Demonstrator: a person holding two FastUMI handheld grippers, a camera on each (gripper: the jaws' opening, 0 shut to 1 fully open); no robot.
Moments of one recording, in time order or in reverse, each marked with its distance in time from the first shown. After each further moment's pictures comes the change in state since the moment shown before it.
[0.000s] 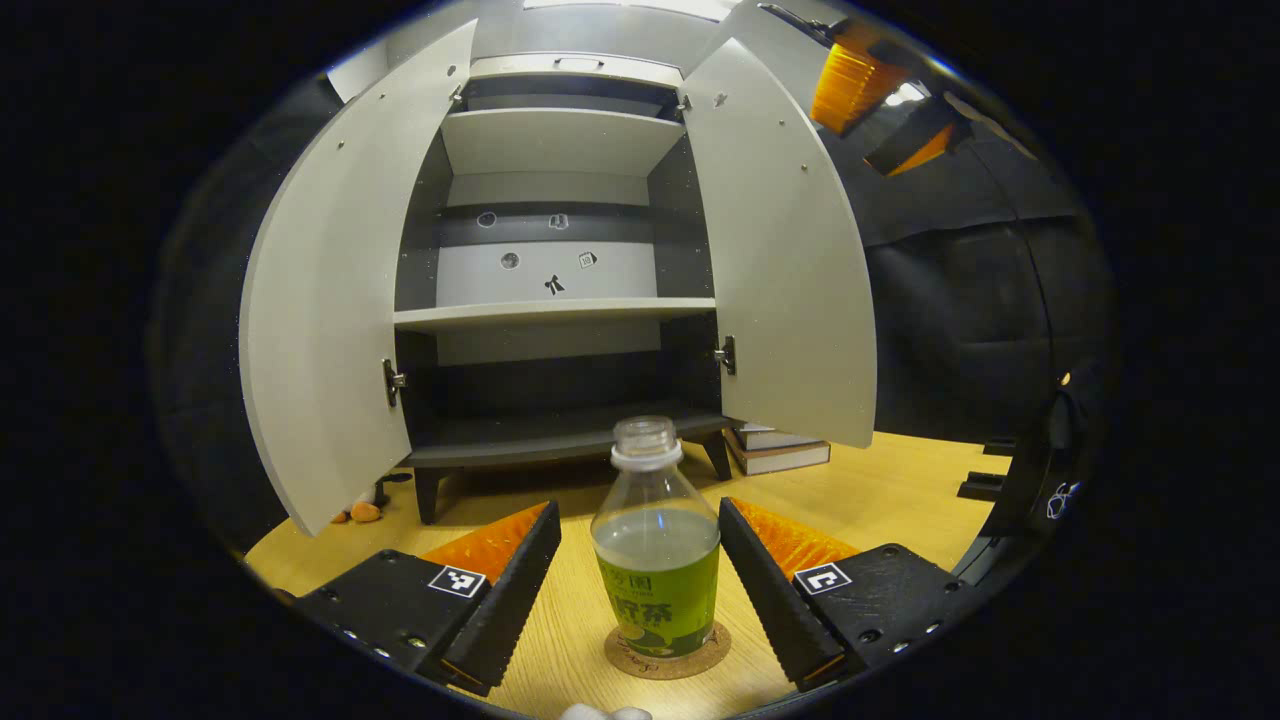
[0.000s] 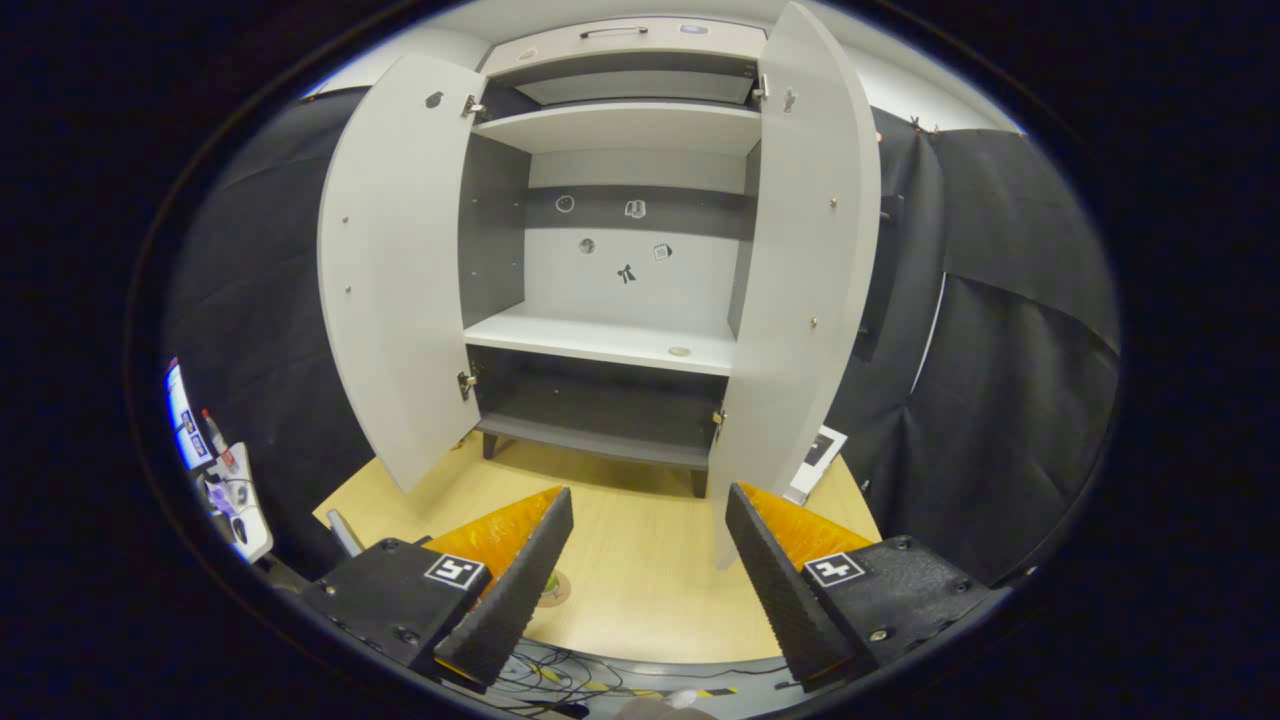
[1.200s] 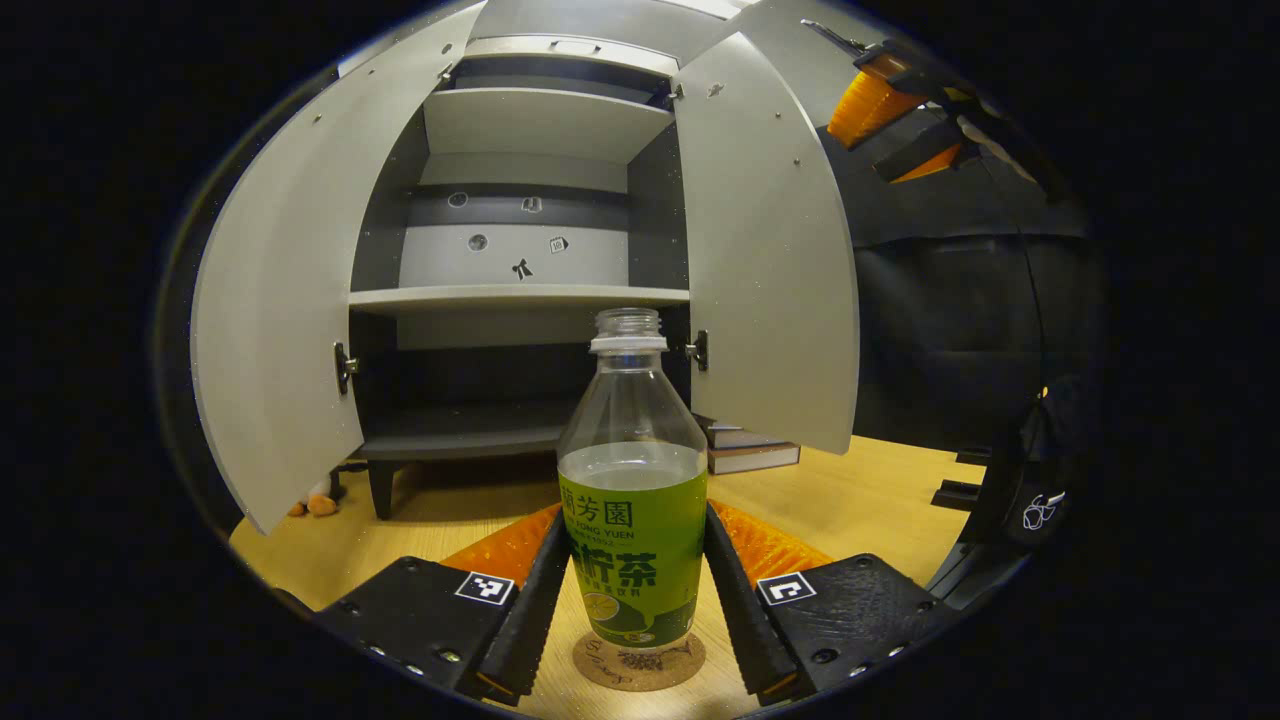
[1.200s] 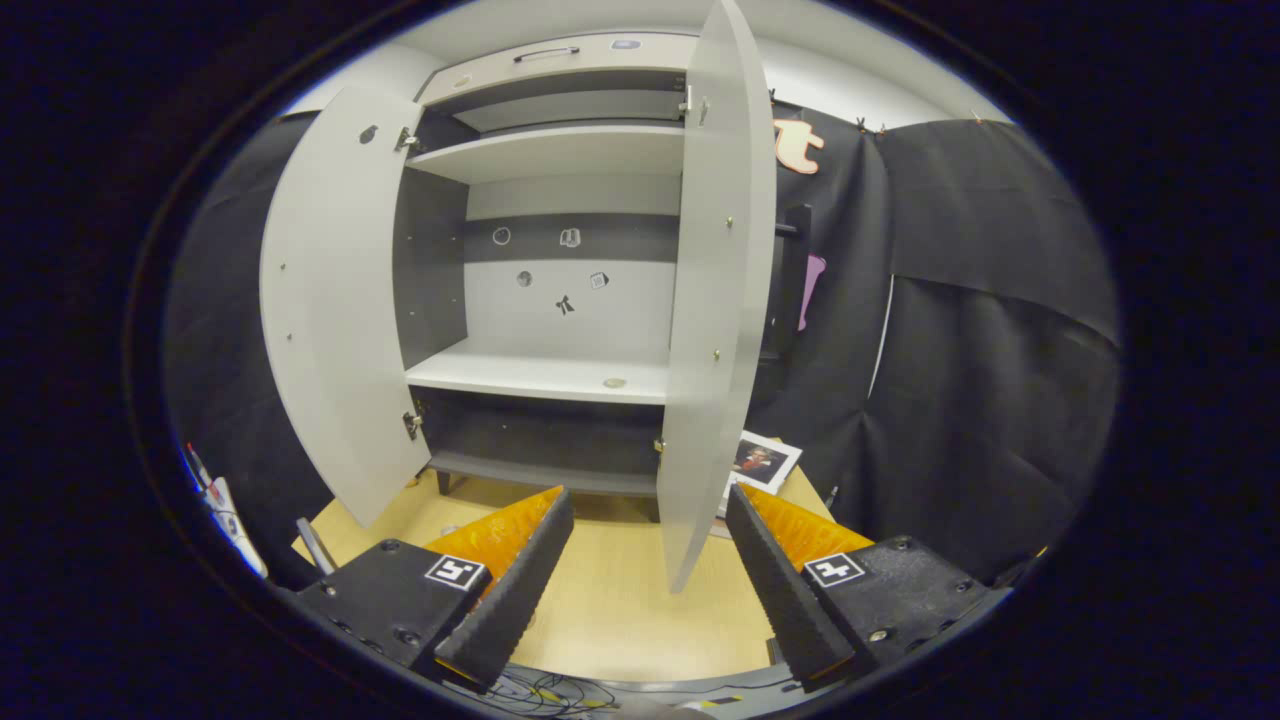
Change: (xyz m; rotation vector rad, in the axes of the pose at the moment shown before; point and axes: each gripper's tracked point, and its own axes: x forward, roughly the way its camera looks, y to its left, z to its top) left arm 0.018 -0.025 -0.035 -0.037 0.060 -0.122; right arm 0.005 -0.052 0.018 0.050 -0.050 -0.112
